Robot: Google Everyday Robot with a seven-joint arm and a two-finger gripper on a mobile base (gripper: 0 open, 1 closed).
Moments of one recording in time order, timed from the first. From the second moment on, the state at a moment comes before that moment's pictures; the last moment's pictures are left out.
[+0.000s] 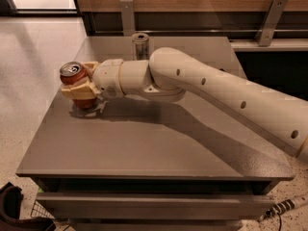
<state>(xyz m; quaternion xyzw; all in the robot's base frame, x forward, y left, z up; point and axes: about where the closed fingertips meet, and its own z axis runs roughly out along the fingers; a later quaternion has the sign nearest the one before) 0.568 0.205 0.890 -0.53 0.55 0.38 0.52</state>
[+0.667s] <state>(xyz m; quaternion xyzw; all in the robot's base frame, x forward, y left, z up) 0.568 0.204 0.952 -0.55 0.50 0.39 0.54</state>
